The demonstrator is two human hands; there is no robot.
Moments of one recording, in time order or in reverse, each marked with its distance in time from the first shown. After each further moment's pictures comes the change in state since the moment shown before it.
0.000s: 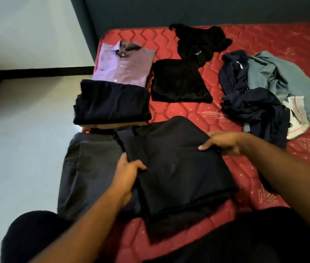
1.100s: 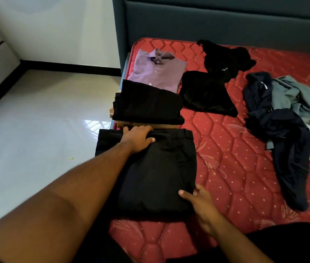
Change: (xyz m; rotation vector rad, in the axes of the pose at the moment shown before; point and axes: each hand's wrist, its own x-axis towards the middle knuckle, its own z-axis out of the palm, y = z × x) left_hand 0.130 0.064 -0.089 1.488 -0.127 0.638; right_hand -0.010 0.064 0.236 0.662 0.291 -0.254
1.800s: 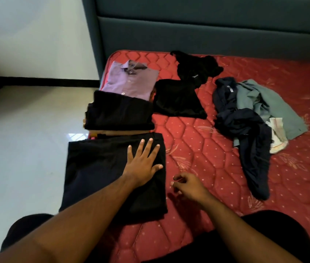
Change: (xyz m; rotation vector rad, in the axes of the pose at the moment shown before) left_hand -0.050 0.106 0.062 0.189 0.027 0.136; right_hand 0.034 -0.042 -0.065 -0.765 0.009 -0.111
